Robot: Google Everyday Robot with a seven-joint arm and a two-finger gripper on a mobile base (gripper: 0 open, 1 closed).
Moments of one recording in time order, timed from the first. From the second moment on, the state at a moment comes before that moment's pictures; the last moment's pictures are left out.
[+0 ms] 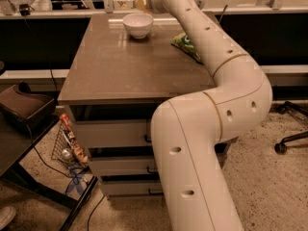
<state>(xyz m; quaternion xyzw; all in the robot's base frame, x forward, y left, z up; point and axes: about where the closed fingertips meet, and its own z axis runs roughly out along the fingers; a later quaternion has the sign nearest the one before) 0.979 -0.001 0.938 -0.23 0.78 0.10 0.58</state>
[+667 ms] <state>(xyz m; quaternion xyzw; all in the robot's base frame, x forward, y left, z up) 0.988 0.016 0.910 -0.19 0.78 0.19 0.57</state>
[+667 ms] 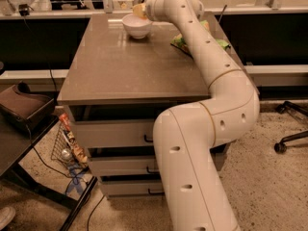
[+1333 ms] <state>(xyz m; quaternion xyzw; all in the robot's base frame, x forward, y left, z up) 0.988 0.025 0.908 -0.19 0.77 0.20 0.57</state>
